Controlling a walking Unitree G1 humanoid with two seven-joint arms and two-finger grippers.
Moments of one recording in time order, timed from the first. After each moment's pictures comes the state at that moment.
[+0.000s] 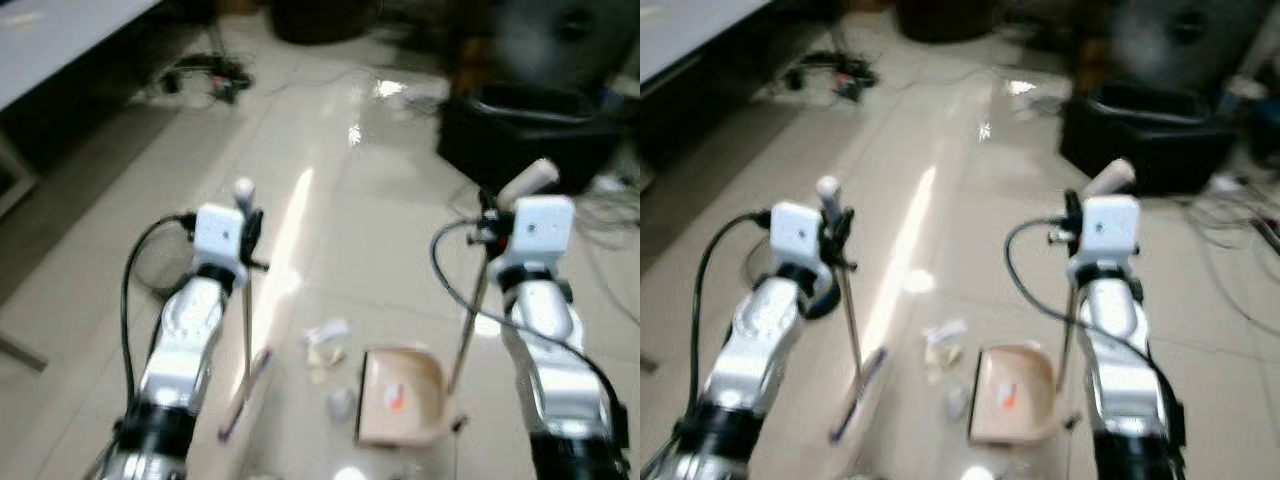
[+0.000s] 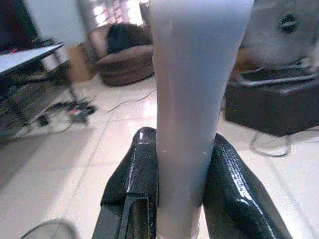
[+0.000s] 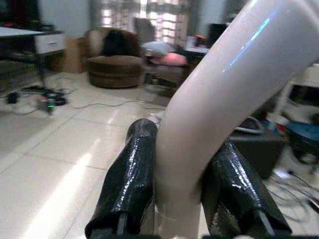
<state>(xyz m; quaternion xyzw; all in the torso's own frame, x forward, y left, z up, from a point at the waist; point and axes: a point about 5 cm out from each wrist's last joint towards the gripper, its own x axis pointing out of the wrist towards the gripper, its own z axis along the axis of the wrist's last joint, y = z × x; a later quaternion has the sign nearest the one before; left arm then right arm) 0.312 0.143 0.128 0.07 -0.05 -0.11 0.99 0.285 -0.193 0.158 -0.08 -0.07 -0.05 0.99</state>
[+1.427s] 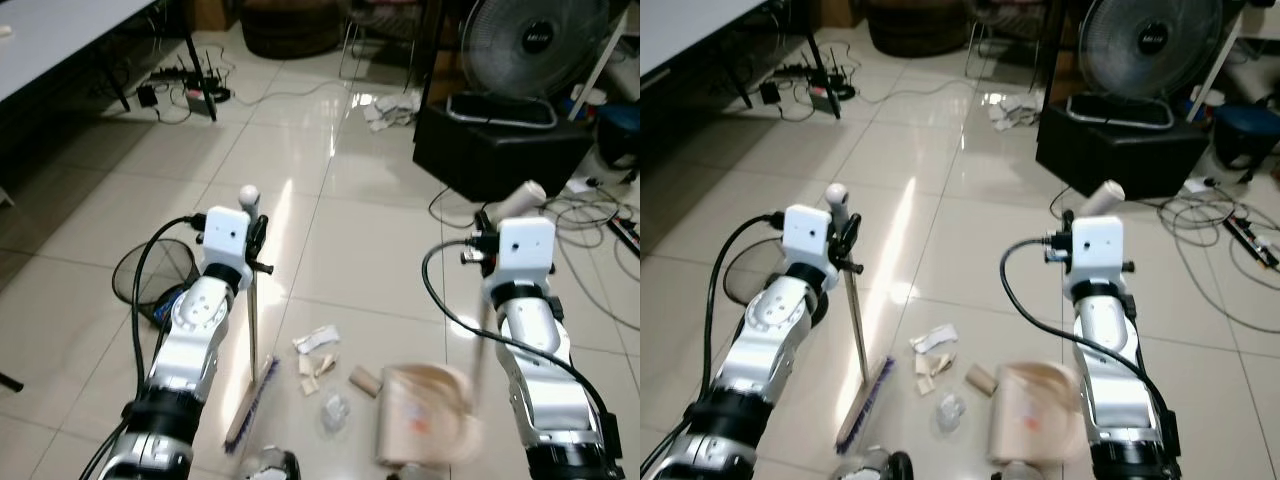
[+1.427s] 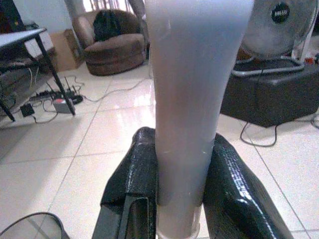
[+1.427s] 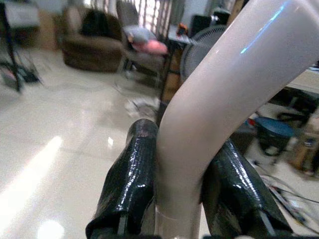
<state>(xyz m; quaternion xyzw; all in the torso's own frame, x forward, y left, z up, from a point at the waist) 0.325 0.148 0.110 0.07 -0.01 -0.10 0.99 0.282 -0.192 0.131 -0.15 -0.03 -0.07 0.99</state>
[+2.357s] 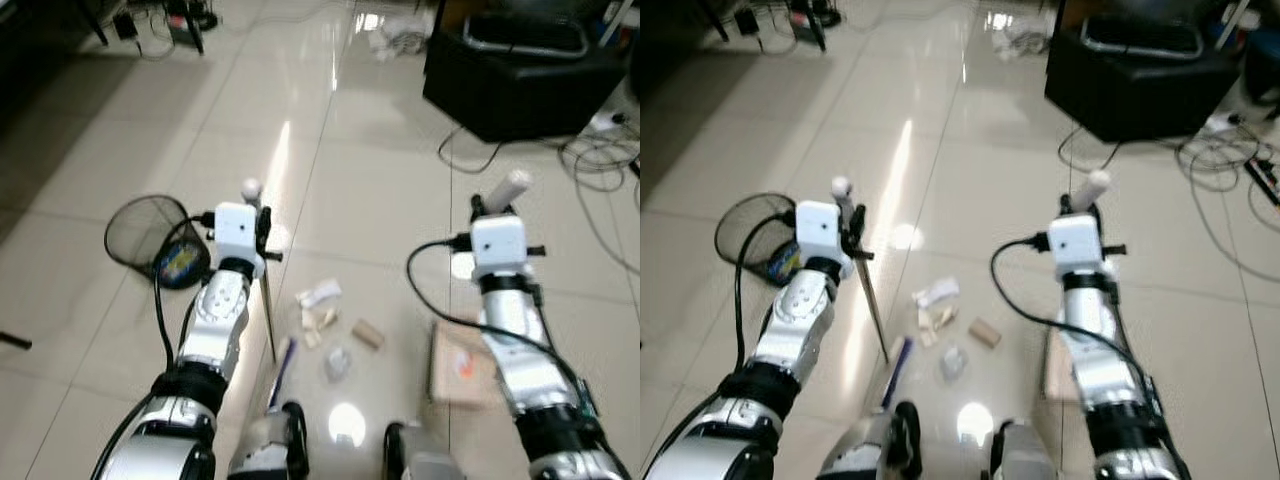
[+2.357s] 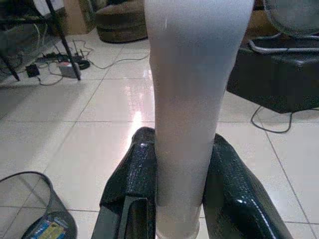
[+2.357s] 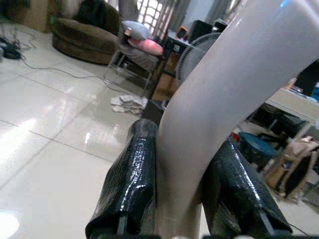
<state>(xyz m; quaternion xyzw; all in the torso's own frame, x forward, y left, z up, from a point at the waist) 0.341 0.138 0.104 0.03 -0.05 -0.05 1.00 0.310 -0.179 0.124 -0.22 -0.15 -0.08 0.96</state>
